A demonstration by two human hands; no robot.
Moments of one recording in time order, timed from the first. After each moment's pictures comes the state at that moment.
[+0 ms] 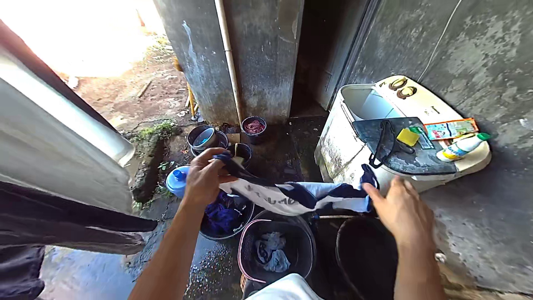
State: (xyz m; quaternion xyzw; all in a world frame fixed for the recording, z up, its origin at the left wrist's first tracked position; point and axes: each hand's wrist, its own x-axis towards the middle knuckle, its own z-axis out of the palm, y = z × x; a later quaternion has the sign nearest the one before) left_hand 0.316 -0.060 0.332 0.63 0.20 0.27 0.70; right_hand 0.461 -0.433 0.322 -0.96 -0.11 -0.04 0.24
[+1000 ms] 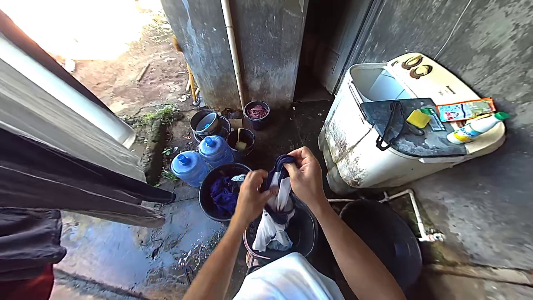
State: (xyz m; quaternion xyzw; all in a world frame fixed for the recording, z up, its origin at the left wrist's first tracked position) left_hand 0.301 -0.117 0.188 0.86 0.14 0.21 0.44; right_hand 0.397 -0.266 0.276 -0.72 -0.27 0.02 0.64
